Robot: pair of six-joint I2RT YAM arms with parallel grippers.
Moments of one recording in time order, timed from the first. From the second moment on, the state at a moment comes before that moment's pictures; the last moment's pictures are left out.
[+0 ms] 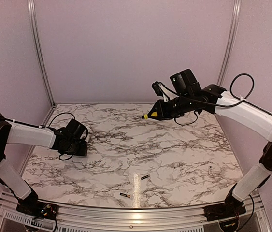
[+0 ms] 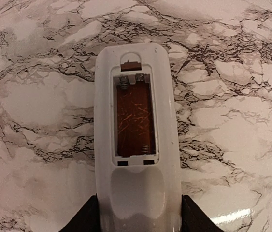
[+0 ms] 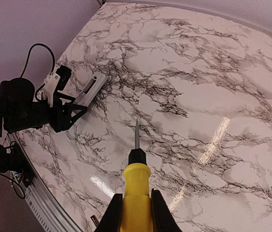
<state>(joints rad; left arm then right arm) -0.58 1.59 0.77 -0.22 -0.28 -0.46 0.73 1.57 1.51 -0.65 -0.22 0.37</state>
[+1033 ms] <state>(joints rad) -0.58 1.53 0.74 -0.25 -0.29 -0.50 0.73 1.56 1.50 -0.65 -0.22 0.34</state>
